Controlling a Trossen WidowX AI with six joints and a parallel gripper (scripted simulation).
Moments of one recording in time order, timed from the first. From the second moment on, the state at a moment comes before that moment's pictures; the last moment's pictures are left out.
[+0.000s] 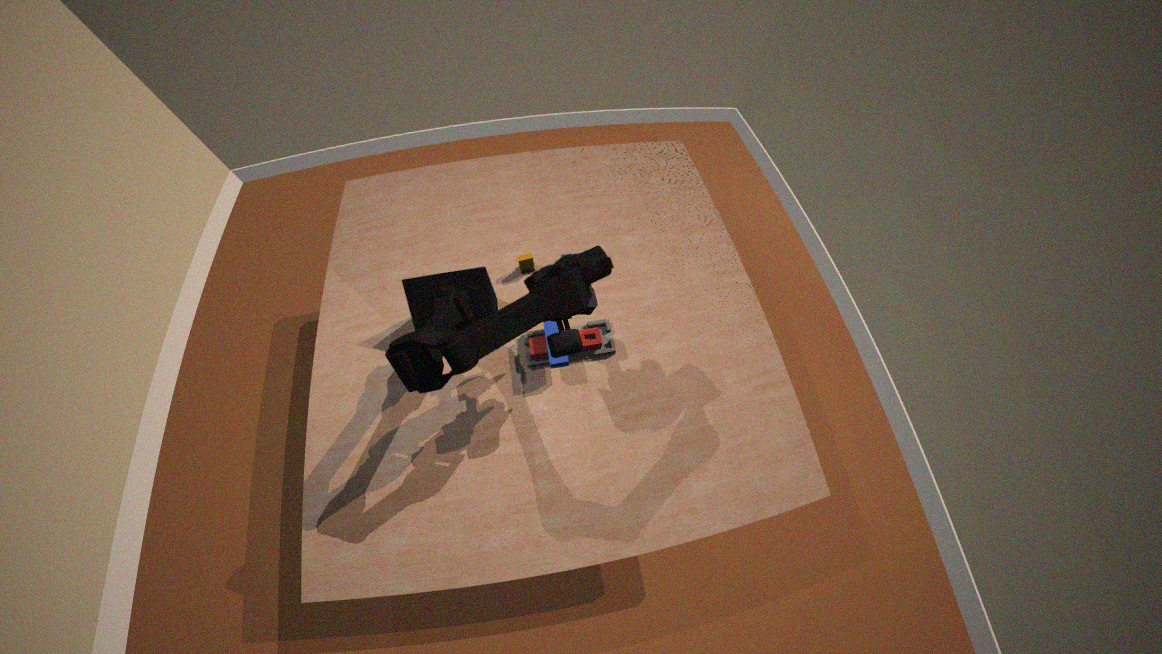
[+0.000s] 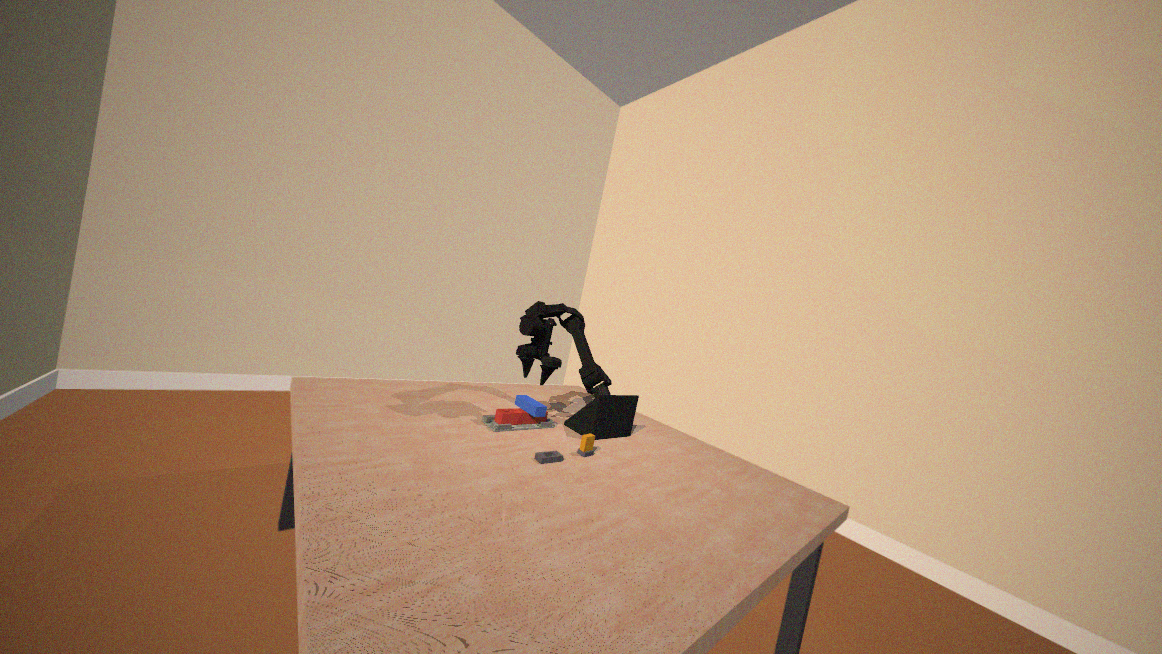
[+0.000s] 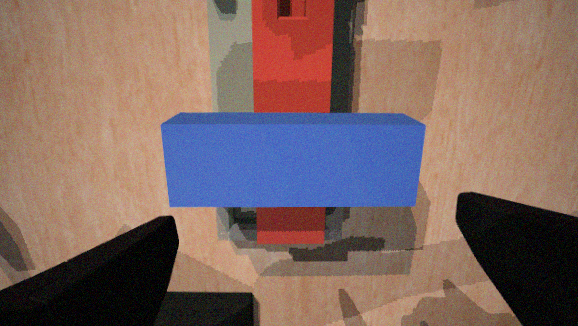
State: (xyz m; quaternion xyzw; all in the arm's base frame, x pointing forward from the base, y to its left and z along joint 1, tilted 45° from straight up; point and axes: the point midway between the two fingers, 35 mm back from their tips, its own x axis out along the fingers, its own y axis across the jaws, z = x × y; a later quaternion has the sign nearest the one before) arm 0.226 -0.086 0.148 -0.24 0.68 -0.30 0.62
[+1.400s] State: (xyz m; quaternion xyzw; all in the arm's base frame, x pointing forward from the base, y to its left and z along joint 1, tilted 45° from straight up) arm 0.206 0.070 -0.083 -0.23 0.69 -0.28 0.63
